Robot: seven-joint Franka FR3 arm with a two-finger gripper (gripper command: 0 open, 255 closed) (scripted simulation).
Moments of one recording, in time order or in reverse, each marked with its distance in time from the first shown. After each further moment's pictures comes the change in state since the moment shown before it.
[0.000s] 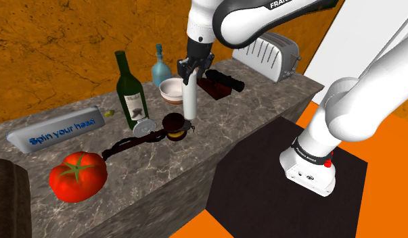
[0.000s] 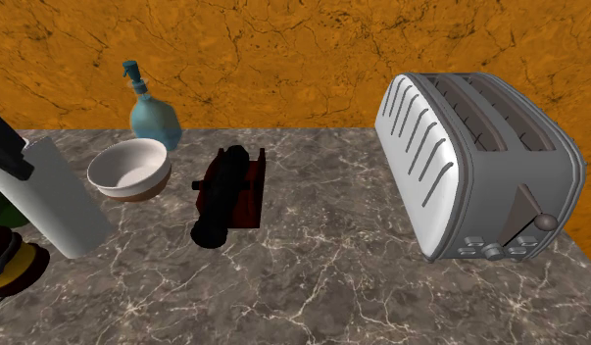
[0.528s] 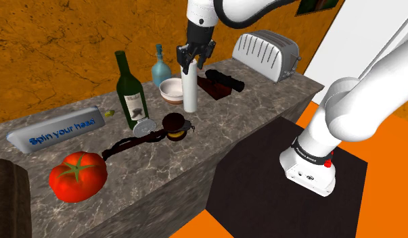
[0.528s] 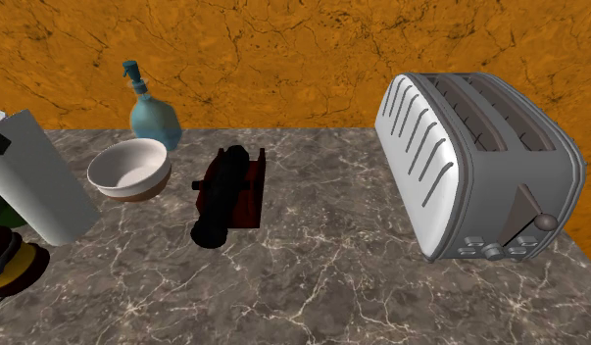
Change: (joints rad) arm 0.002 -0.032 -0.008 0.080 0.012 -0.112 -0.019
